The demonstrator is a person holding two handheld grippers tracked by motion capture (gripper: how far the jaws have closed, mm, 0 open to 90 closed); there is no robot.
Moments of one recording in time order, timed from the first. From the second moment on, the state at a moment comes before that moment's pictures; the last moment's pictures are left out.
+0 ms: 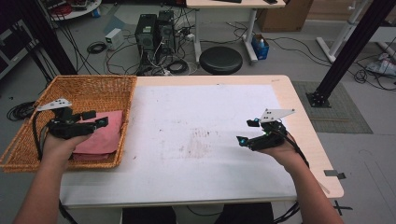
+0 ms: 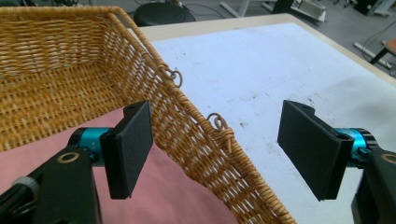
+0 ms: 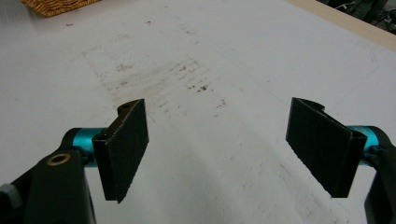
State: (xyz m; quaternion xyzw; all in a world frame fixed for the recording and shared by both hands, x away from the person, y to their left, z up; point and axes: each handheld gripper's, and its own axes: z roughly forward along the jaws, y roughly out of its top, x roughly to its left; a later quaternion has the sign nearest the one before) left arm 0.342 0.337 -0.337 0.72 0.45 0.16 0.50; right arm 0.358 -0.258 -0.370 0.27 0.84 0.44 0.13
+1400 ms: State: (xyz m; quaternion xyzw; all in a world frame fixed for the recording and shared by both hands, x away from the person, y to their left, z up) left arm 0.383 0.161 -0.317 0.79 0.29 0.08 0.53; right arm 0.377 -0.285 -0.361 0.30 0.84 0.44 0.13
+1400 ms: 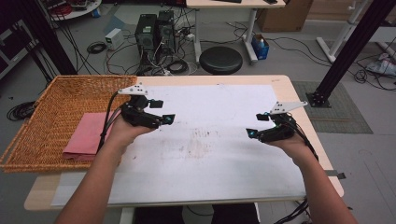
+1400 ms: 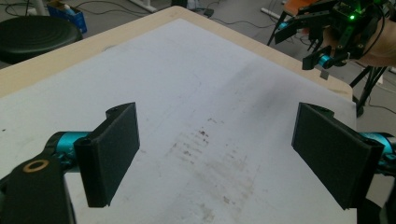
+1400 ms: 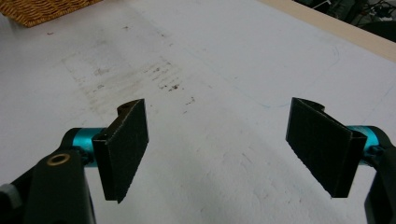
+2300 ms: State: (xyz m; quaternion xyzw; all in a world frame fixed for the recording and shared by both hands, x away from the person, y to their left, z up) left arm 0.387 0.112 -0.382 0.80 0.29 0.06 0.52; right arm 0.395 -0.271 -0.378 0.31 0.84 0.43 0.12
